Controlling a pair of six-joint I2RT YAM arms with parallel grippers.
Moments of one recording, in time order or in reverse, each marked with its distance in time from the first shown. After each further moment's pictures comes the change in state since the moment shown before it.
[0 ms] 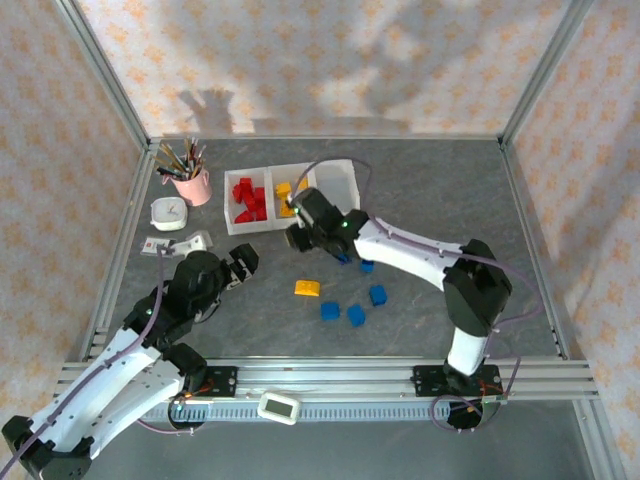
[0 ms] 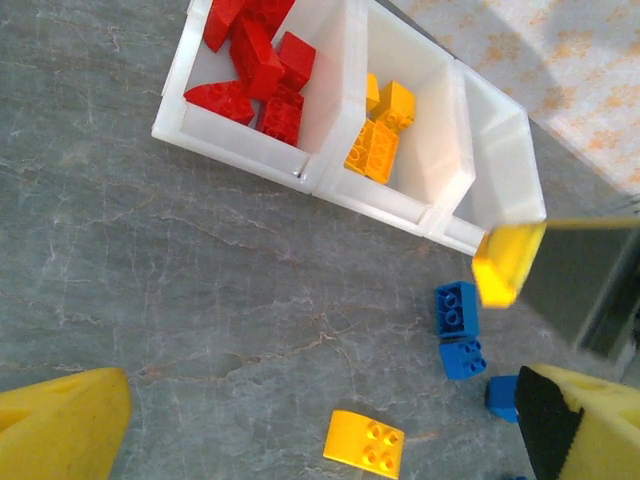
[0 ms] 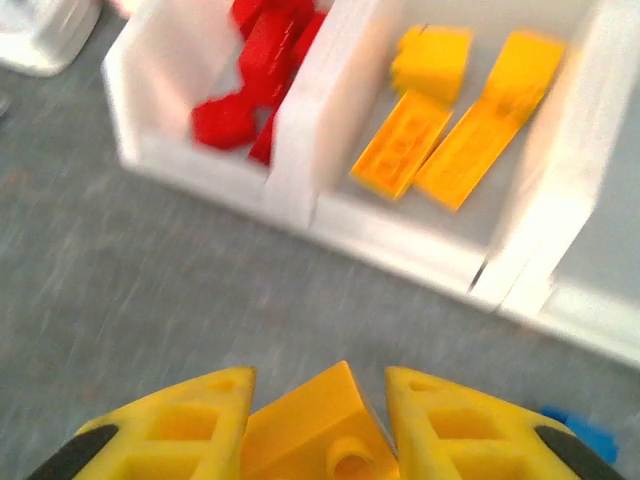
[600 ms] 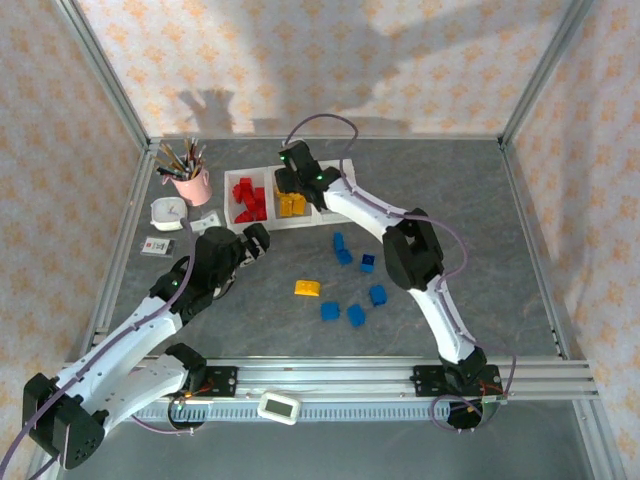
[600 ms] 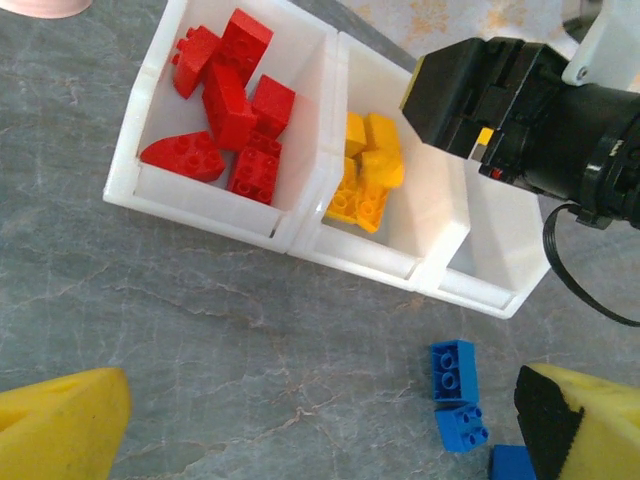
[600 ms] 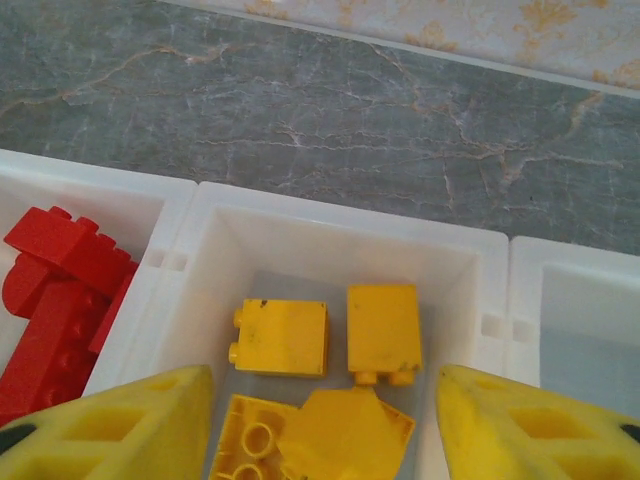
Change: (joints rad) left arm 0.059 0.214 0.033 0.227 0.013 0.058; right arm -0.128 0.507 0.614 -0.019 0.123 -0.051
